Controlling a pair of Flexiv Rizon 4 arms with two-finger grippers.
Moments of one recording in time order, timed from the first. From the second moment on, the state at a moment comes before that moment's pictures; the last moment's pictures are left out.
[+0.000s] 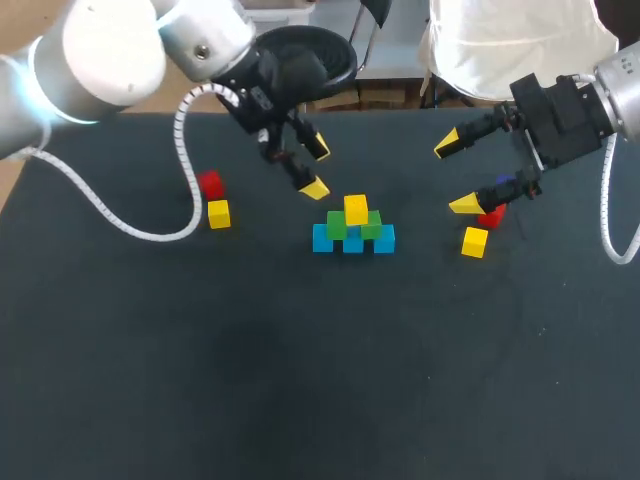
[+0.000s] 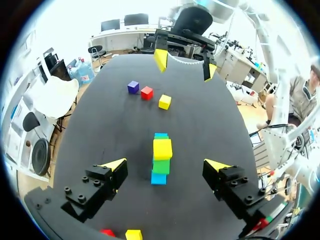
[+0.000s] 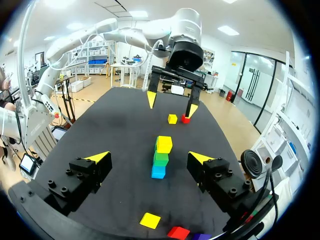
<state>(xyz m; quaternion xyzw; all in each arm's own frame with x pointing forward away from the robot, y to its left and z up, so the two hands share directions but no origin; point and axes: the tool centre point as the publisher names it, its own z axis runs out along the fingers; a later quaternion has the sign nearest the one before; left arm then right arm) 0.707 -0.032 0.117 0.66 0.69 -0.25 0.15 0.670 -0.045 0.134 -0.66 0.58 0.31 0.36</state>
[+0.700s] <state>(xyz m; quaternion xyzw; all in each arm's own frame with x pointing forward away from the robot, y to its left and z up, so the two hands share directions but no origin) 0.710 0.001 0.130 0.64 0.69 -0.28 0.18 0.670 -0.045 0.134 -0.66 0.58 0.31 0.36</state>
